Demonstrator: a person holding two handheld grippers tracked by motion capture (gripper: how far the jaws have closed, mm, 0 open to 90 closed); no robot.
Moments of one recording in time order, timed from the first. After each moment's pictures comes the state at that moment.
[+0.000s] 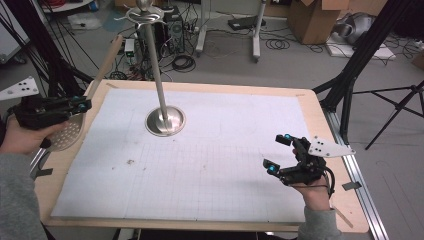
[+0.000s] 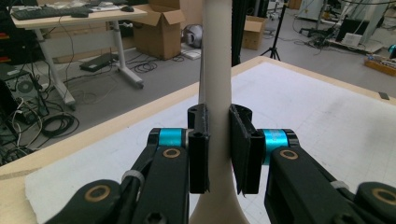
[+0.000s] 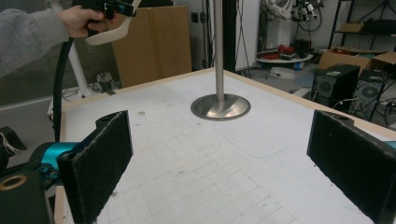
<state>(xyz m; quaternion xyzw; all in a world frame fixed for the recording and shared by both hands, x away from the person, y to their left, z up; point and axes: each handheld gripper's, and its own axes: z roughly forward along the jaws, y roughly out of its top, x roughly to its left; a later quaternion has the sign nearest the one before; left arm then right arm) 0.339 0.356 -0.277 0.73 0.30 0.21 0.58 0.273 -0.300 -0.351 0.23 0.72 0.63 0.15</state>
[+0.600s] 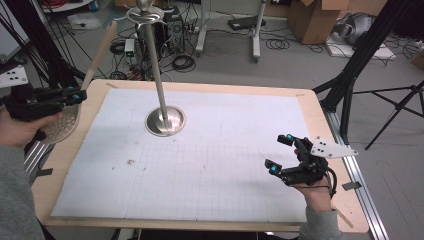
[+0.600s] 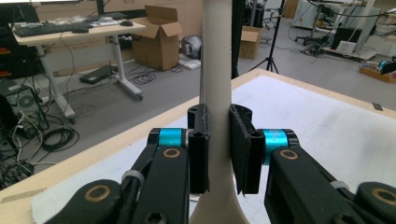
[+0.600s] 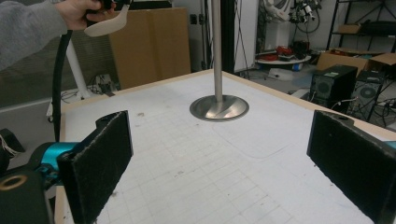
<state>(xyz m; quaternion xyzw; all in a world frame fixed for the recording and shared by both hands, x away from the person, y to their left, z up) 0.341 0.360 -0.254 0.72 0.29 0.22 0.59 0.271 -0.304 -0.350 0.24 0.72 0.64 0.15</state>
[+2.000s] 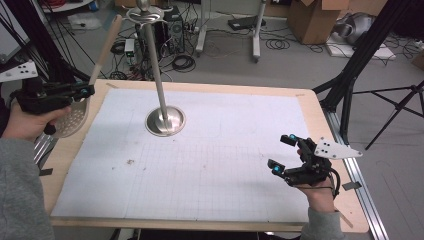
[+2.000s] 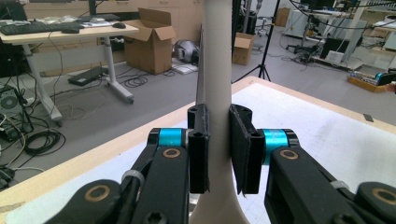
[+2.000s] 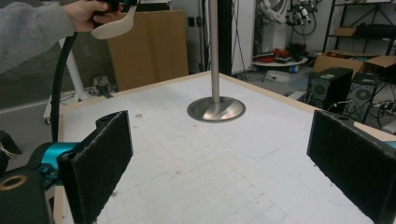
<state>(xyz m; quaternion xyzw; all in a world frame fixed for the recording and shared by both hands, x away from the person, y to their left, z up) 0.361 0.348 -0.257 0.71 0.29 0.20 0.61 0.269 -0.309 -0.348 0.24 0.72 0.64 0.16</state>
